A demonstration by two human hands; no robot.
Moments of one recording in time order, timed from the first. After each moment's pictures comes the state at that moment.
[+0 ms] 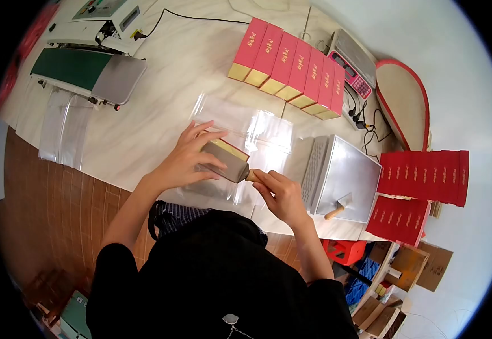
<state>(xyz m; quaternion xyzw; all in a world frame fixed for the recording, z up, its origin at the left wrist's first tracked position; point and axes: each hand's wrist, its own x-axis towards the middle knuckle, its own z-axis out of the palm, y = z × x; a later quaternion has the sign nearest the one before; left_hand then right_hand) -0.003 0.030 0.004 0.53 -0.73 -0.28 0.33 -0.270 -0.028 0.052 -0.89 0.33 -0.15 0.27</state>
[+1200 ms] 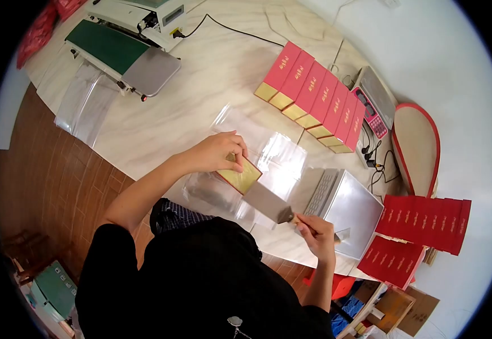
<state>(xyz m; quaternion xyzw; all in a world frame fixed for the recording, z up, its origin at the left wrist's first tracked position) -0.002 -0.011 -0.005 0.51 -0.68 -0.42 0.32 -0.356 -0.042 0.075 -0.81 0.40 -0.12 0.41</state>
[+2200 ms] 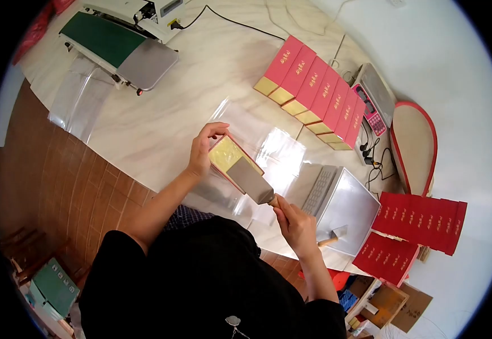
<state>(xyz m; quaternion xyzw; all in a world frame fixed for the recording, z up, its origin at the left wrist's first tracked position) -0.028 0.008 -0.086 0.53 -0.38 -0.30 0.70 -0.296 -0.029 0.060 -0.92 0.33 -0.08 0.18</state>
